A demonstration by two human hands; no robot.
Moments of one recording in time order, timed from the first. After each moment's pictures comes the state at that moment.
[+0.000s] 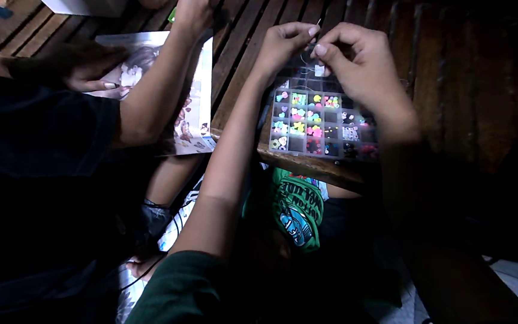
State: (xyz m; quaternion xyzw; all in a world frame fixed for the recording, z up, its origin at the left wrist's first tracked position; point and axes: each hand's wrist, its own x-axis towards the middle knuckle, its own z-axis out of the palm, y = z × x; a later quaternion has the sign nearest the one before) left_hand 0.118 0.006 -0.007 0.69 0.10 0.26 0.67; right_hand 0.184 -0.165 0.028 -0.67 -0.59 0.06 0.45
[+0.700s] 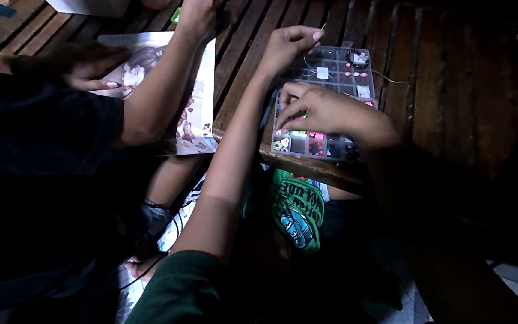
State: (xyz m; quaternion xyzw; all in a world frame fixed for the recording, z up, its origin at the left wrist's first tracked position) left_hand 0.119 0.004 -0.006 0.69 0.10 0.25 0.67; right_hand 0.157 -0.157 0.011 -0.62 -0.74 0.19 0.19
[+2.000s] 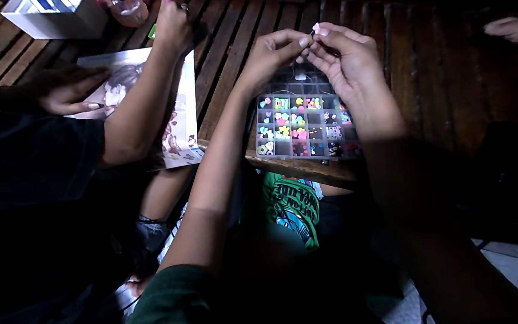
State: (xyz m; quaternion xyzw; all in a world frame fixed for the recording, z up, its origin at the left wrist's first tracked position) left_hand 0.116 -0.006 -0.003 0.70 -0.01 0.21 0.69; right_hand 0.199 -0.158 0.022 -0.56 -0.20 0.25 0.77
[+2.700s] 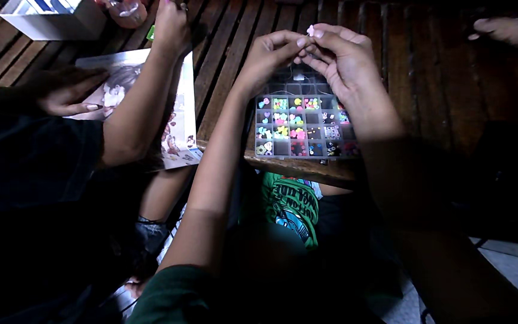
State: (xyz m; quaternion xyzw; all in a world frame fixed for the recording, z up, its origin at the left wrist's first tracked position) left_hand 0.117 -0.005 -0.006 0.69 -0.01 0.21 0.69; right_hand 0.199 -0.157 0.020 -0.56 -0.22 0.25 0.76
